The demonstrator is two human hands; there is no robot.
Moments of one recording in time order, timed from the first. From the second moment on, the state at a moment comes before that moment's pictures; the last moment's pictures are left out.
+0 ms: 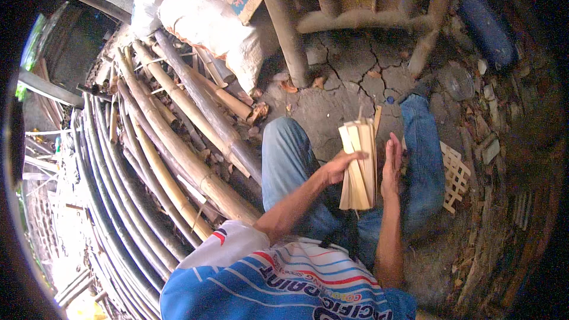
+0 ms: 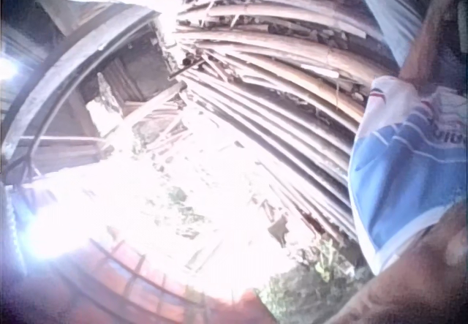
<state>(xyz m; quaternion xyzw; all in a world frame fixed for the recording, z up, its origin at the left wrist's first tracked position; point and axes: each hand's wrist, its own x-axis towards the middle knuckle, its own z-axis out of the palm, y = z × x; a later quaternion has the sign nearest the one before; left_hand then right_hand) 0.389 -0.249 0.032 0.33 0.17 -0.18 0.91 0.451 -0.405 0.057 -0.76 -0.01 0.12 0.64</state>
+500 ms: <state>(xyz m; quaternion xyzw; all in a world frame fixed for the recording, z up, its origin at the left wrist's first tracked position) 0.387 -0.262 0.012 0.33 0.10 -0.31 0.89 0.499 -0.427 0.046 -0.57 0.11 0.18 0.79</state>
